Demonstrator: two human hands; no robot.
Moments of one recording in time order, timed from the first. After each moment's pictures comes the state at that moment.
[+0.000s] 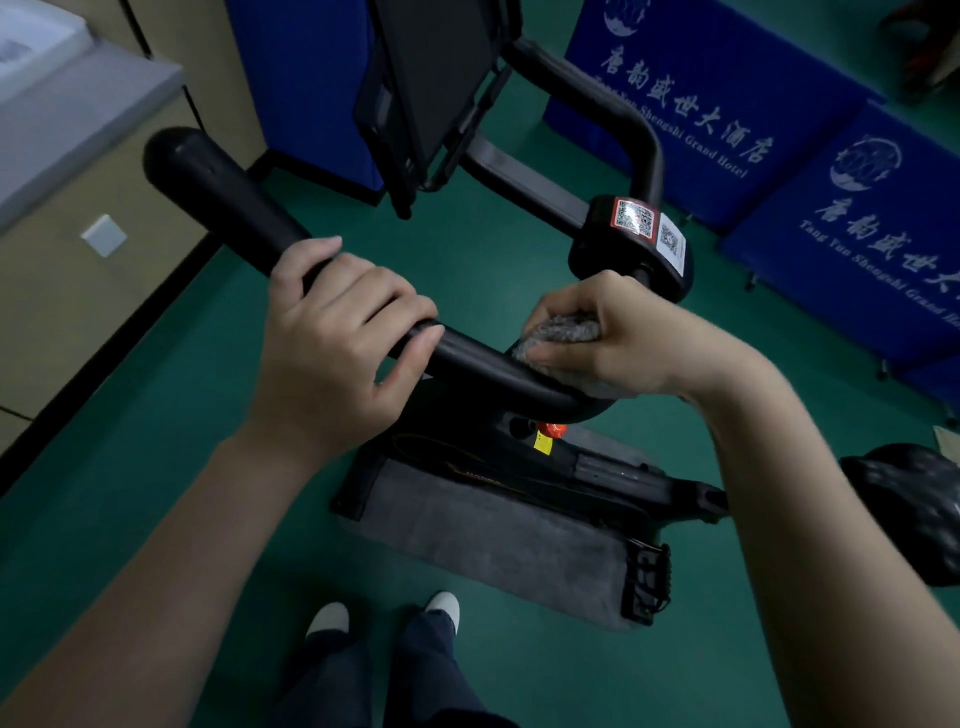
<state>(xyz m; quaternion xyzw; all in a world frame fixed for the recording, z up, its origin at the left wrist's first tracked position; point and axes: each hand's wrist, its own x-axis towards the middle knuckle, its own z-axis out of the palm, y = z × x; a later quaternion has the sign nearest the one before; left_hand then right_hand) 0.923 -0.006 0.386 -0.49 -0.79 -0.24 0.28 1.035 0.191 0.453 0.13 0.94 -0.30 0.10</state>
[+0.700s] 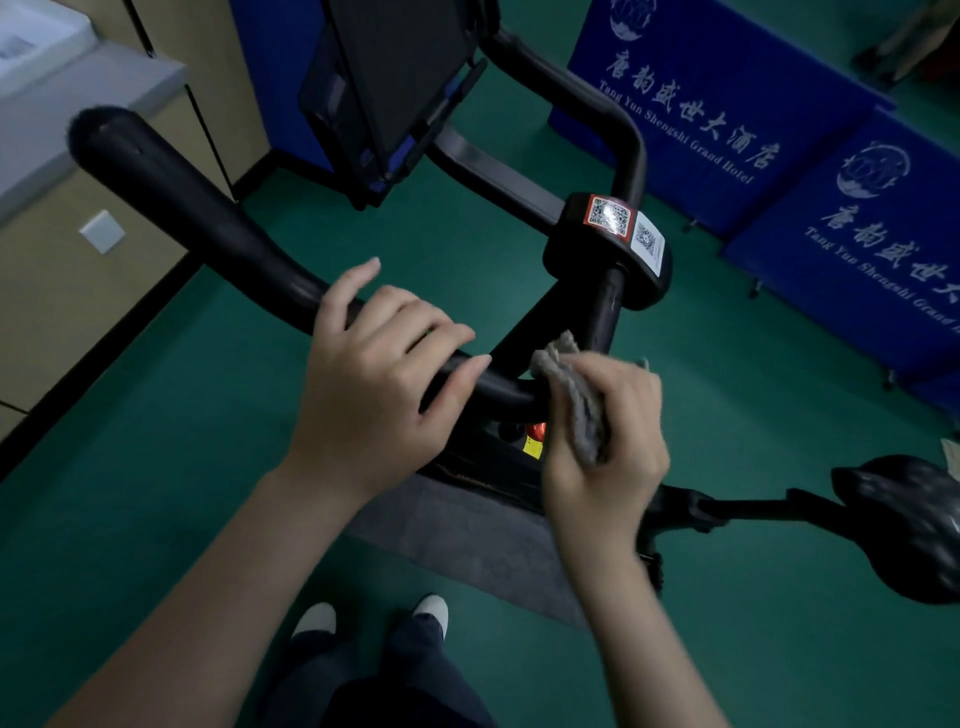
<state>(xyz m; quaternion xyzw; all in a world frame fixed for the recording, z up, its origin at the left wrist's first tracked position) 0.971 0.029 0.382 -0.49 -0.80 -0.28 0.23 1.102 0.136 0.370 0.23 0.83 -0.23 -0.46</state>
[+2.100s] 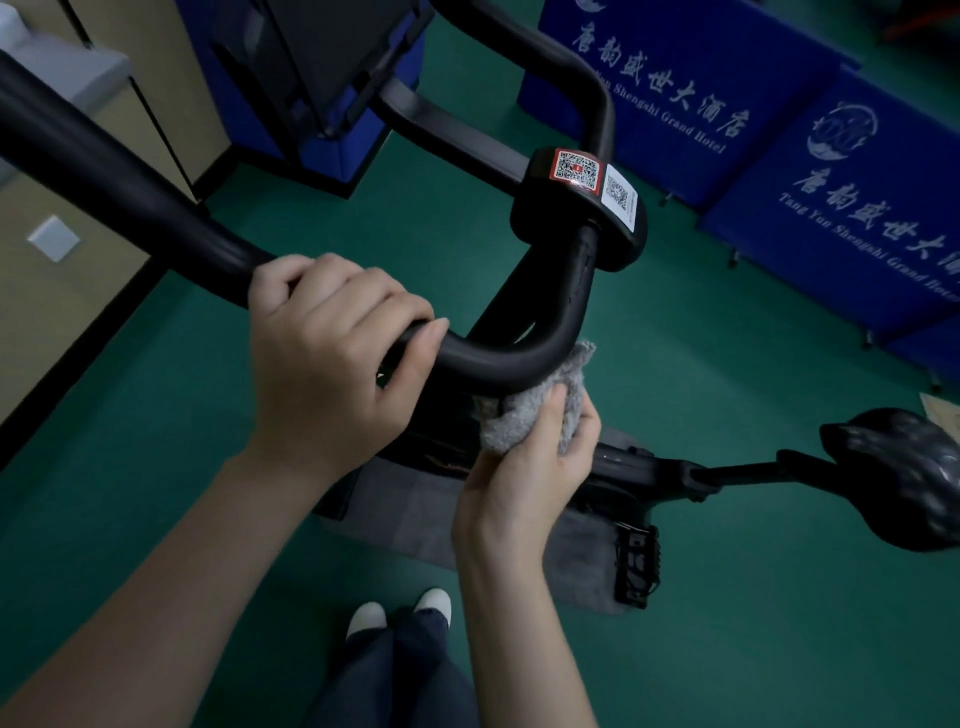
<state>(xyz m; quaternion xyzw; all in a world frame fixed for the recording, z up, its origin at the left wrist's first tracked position) 0.967 0.035 0.369 -0.47 -0.77 -0.30 0.30 1.075 0.089 0.342 0.45 0.28 -0.68 -0.51</state>
